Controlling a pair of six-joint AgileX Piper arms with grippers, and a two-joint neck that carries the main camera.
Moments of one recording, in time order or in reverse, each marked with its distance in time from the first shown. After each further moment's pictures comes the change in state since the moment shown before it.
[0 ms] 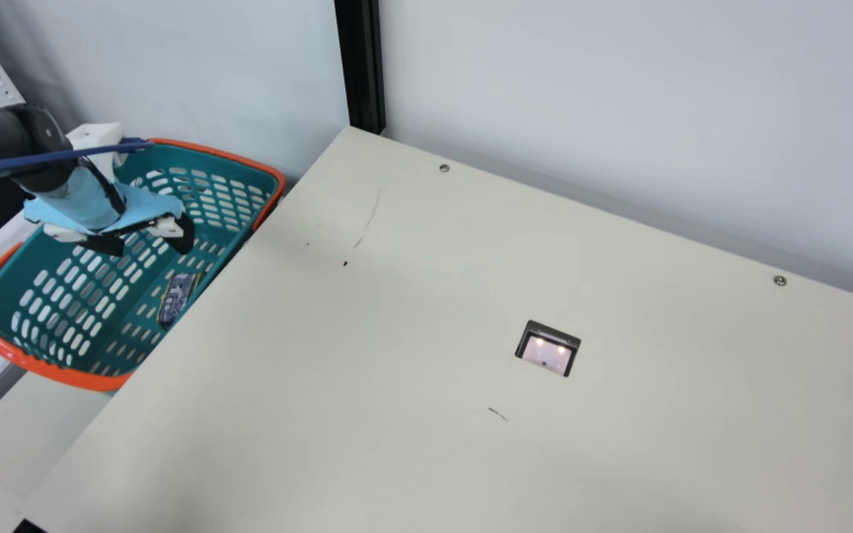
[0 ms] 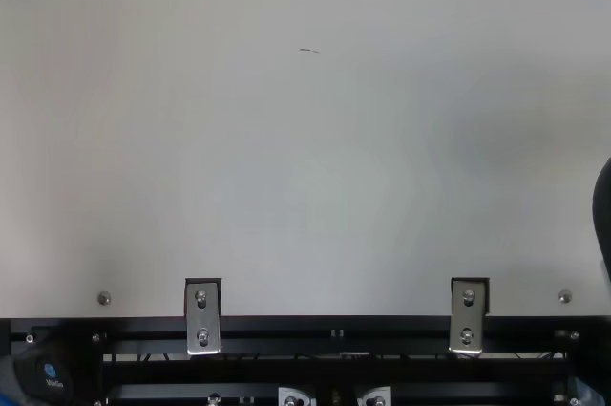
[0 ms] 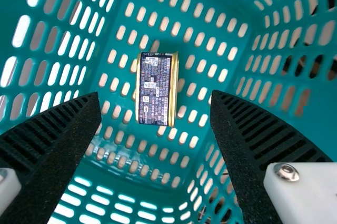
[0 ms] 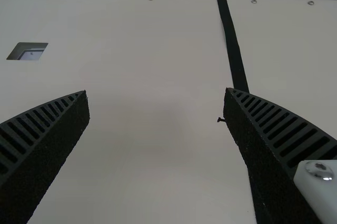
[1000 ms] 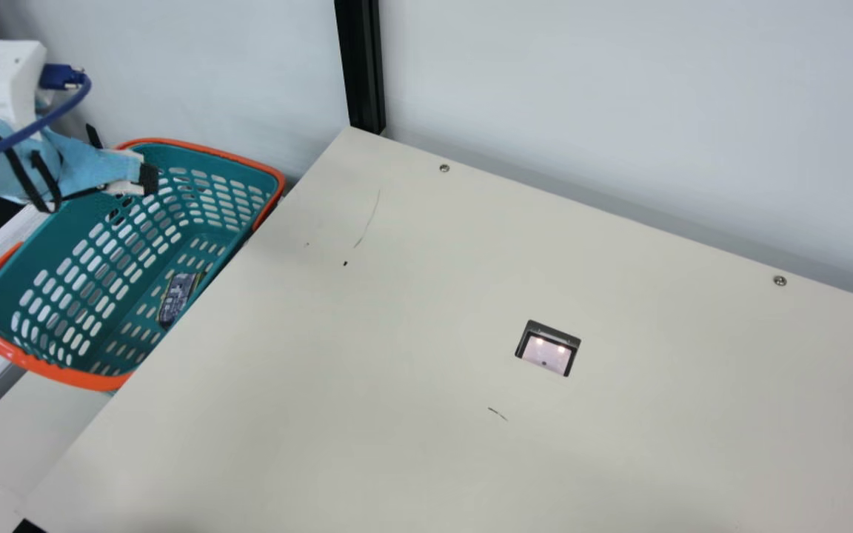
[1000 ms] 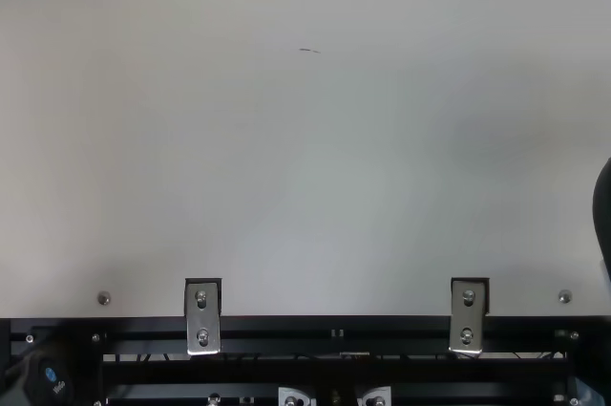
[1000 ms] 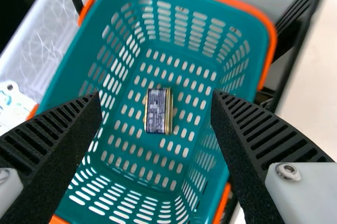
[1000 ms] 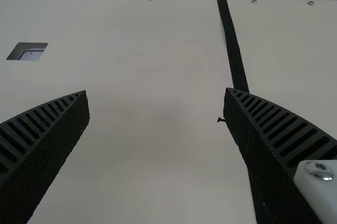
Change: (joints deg) left arm -3.0 -32.1 17.9 2.7 -4.7 -4.4; right arm 0.0 0.0 0.0 0.0 0.0 0.0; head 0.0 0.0
